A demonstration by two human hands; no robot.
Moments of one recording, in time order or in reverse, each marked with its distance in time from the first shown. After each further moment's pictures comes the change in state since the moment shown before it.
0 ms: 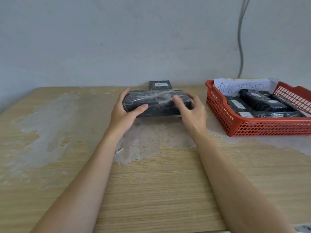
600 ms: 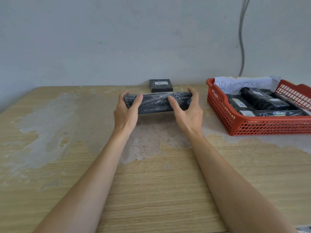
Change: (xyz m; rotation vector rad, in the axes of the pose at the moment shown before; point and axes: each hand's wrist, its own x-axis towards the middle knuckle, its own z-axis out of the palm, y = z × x) left_hand -0.001 0.005 0.019 -0.017 0.155 -0.080; right_hand -0.003 0.005 0.011 -0.146 0.019 -0.091
